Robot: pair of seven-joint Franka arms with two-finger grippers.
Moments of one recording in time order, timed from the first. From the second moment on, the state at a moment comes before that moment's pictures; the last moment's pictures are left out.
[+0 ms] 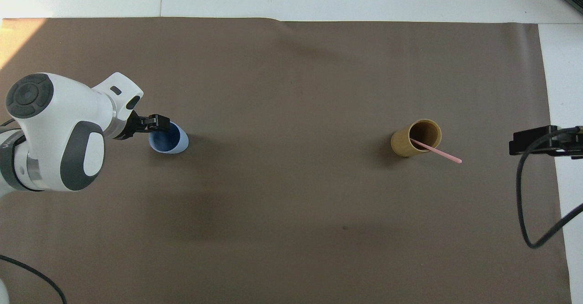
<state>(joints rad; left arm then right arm) -0.08 0.16 -0.08 -2.03 -0.07 2.24 -0.16 -0.02 -0.10 0.07 -1.53 -0.02 1.43 0.13</state>
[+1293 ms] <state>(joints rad) -0.36 0.16 -0.09 -1.88 0.04 2.14 -0.53 -0.03 -0.08 0.05 -1.55 -0.02 1.51 0.13</state>
